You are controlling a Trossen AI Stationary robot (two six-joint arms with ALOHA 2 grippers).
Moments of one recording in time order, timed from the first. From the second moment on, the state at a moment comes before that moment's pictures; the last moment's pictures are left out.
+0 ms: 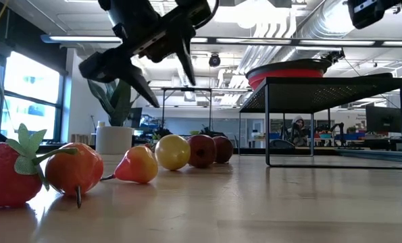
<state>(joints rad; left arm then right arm) -0.26 1.68 1.22 -0.51 -0.13 -1.56 0.56 0.41 0.42 -0.12 0.30 0.01</state>
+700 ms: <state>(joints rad) -0.25 1.70 1.26 -0.22 -0.30 -1.50 0.56 0.24 0.40 -0.27 0.15 0.10</state>
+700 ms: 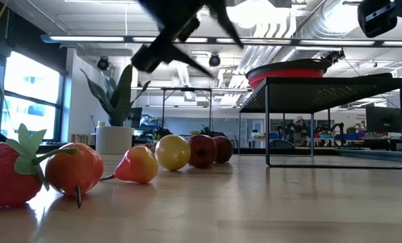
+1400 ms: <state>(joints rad) -0.28 2.00 1.82 -1.04 -0.22 -1.55 0.56 0.23 0.40 -0.30 0.07 0.11</state>
